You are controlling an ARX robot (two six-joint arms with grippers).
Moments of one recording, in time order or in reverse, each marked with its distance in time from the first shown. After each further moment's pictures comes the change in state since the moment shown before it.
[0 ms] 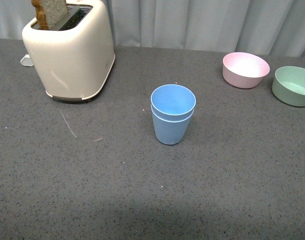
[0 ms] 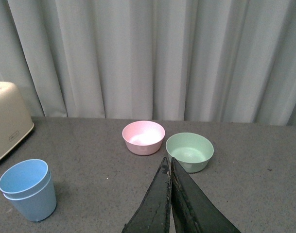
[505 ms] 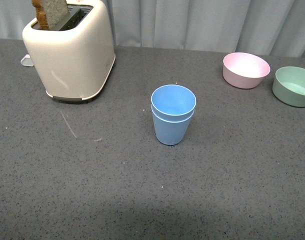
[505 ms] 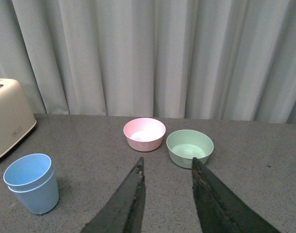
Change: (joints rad) left arm 0.000 0.000 0.000 0.000 0.000 0.000; right arm 0.000 -0.092 0.000 -0.071 -0.002 -0.001
